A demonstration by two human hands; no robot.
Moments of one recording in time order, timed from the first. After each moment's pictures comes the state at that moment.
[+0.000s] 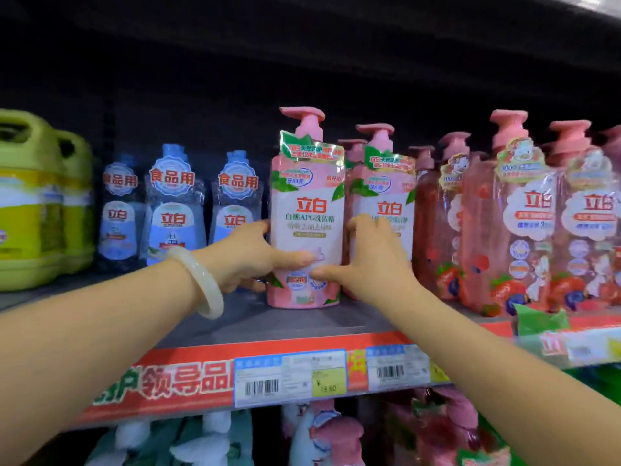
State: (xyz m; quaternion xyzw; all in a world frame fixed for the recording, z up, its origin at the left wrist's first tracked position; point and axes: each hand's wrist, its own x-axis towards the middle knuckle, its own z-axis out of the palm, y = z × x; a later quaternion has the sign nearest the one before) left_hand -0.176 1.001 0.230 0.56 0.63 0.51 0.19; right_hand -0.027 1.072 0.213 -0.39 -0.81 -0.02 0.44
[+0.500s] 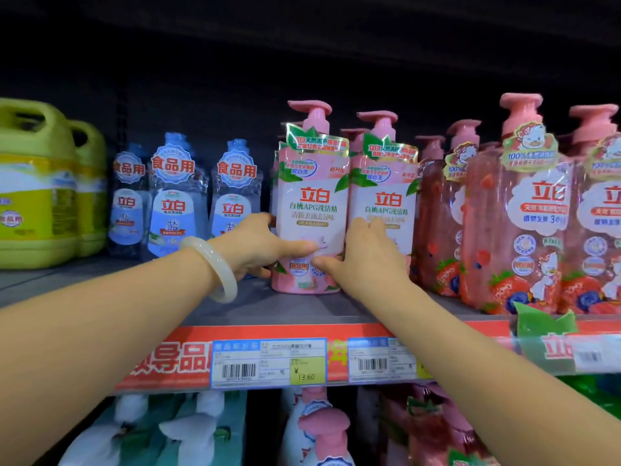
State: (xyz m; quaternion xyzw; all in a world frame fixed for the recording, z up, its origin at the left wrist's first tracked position) left_hand -0.165 1.020 0.226 0.52 0.66 0.53 0.15; right_hand -0.025 1.078 0.209 -0.41 -0.83 0.01 0.38
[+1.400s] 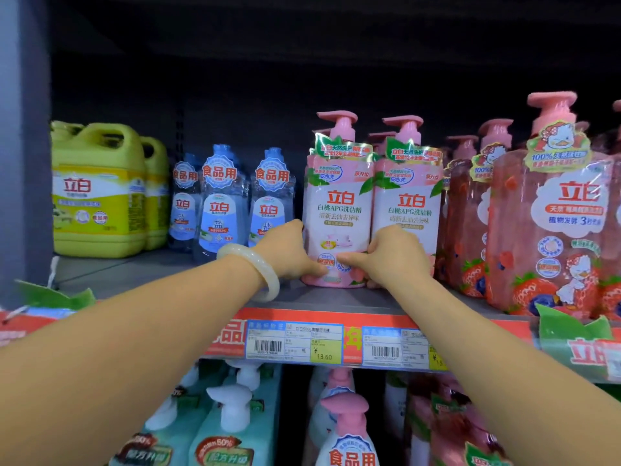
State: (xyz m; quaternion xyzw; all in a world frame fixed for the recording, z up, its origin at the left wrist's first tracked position) left_hand -0.151 1.002 0.221 0.53 0.79 0.31 -0.08; right_hand -0.025 1.100 0.211 -0.41 -0.82 0.08 0.39
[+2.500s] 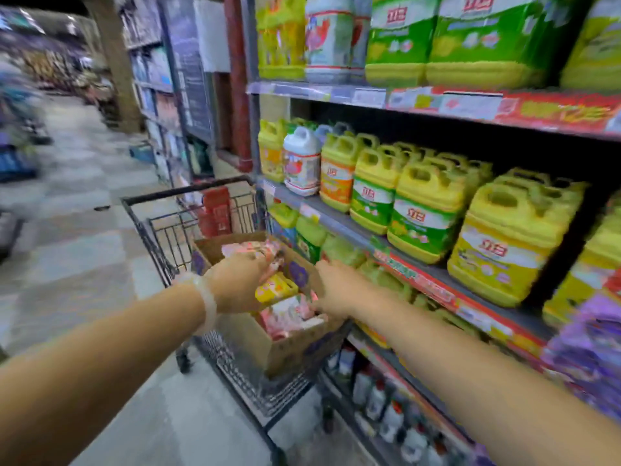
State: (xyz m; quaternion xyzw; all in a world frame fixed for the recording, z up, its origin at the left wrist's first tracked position) left_hand -0.393 0.249 -0.038 0.17 0.98 -0.07 0.02; right_hand -0.392 0.423 -0.049 0.12 -0.99 0.08 -0.05
